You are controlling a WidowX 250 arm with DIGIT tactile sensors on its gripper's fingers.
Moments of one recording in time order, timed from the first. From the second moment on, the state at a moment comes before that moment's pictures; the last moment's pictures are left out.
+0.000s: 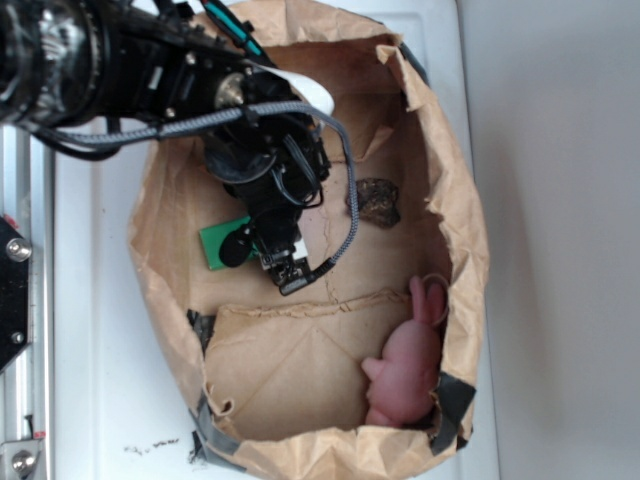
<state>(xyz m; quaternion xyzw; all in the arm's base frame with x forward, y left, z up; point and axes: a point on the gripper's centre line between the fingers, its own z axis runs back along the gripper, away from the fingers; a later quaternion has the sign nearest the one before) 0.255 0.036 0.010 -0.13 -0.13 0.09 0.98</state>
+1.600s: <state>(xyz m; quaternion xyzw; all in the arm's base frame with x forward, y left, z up) 0.224 -0.006 0.140 -0.10 -0.18 -0.09 0.97</state>
